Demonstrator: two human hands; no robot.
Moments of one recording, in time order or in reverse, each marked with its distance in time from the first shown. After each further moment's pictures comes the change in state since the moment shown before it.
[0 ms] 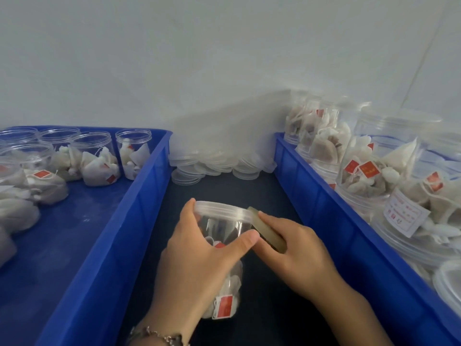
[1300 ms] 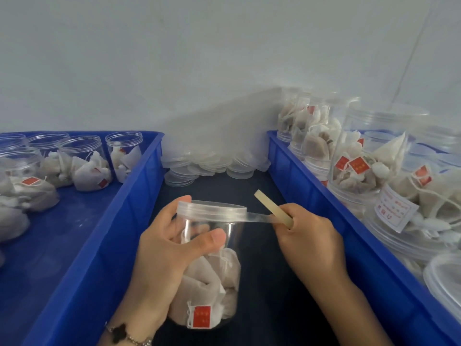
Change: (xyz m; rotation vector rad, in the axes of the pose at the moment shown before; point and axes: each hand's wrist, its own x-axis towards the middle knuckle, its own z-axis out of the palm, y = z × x) left_hand 0.005 0.000 -0.020 -0.523 -0.146 0.043; right_hand 0.010 0.009 -0.007 -0.199 0.252 0.212
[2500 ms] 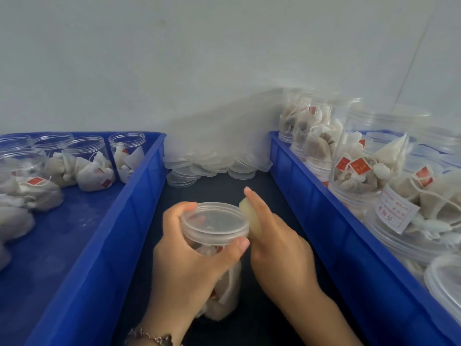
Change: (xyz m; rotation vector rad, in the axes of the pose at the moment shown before) left_hand -0.007 -0.012 0.020 0.338 0.210 0.231; right_hand -0.023 -0.025 0.016 0.080 -0.052 -0.283
